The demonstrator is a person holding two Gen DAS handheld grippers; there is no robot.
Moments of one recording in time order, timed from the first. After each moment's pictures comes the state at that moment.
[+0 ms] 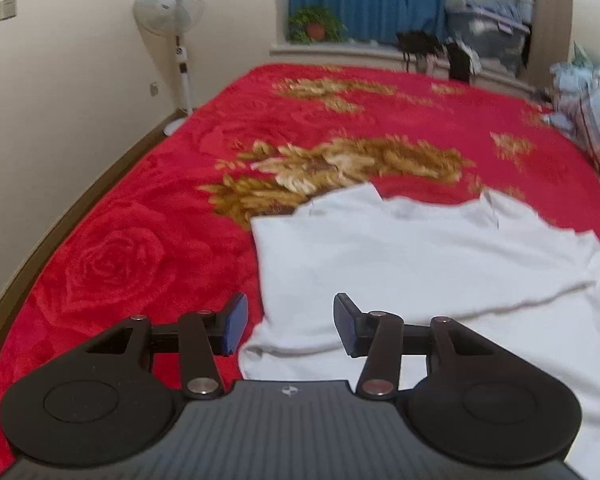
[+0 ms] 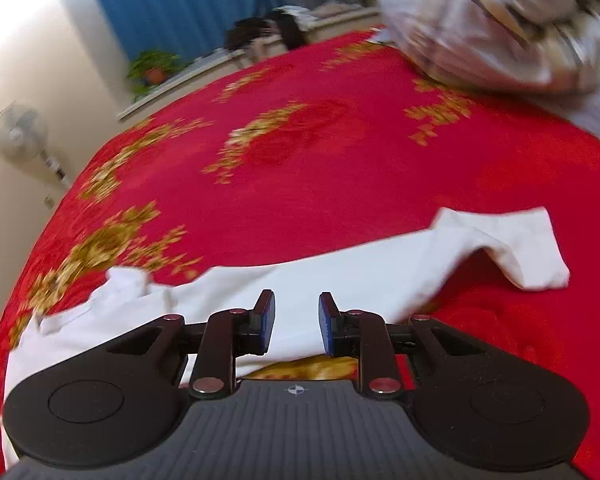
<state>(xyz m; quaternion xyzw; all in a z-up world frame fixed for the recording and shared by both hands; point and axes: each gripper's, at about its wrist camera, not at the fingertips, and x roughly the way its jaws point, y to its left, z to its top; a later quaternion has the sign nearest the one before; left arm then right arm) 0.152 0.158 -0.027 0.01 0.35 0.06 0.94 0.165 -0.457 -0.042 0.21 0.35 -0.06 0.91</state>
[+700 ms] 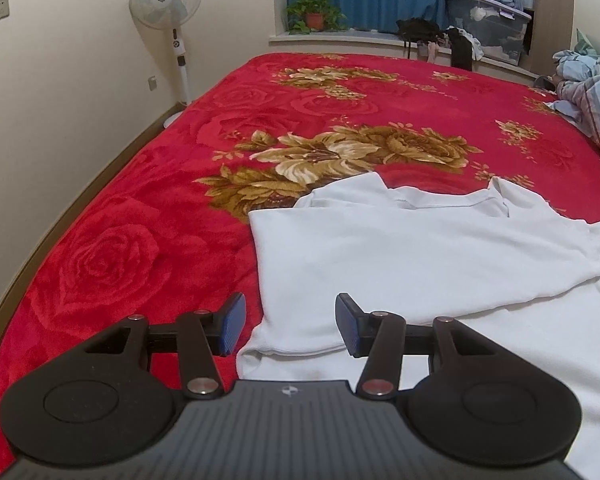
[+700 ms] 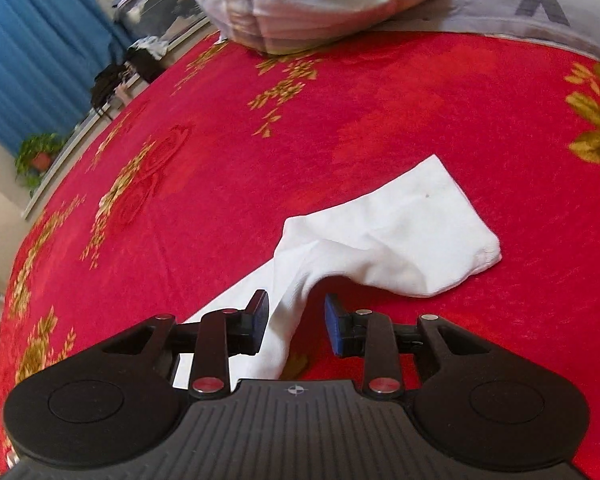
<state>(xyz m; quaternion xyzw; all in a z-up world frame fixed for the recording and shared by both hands) 0.168 0.160 -0.038 0.01 0.36 0.06 0.93 0.197 -0.553 -0.108 0.37 0.33 -0.19 0.85</state>
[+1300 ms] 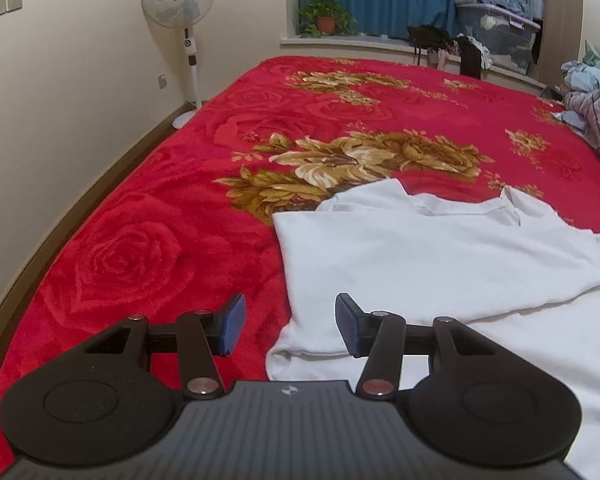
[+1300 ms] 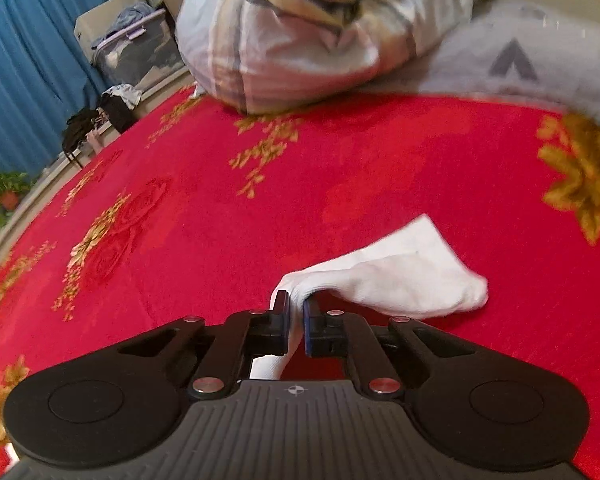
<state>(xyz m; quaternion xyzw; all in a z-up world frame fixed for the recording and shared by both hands) 0.158 0.184 -0.031 0.00 0.35 0.07 0.93 0.218 -0.518 -0.078 0.28 0.27 -0.29 0.87</state>
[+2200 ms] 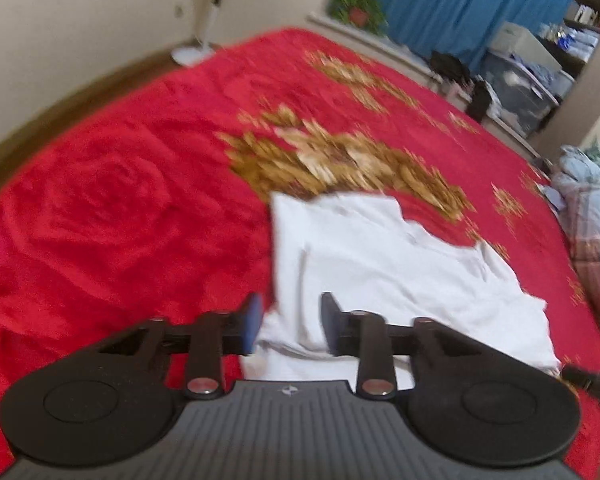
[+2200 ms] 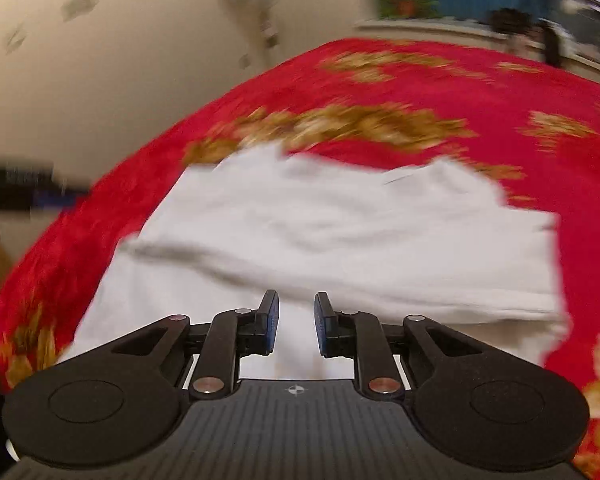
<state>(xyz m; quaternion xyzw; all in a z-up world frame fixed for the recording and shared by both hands) 0.174 0.240 -0.033 -0.19 0.39 0.03 0.90 0.156 -0.160 -0.020 0.04 0.37 0.22 0.90</state>
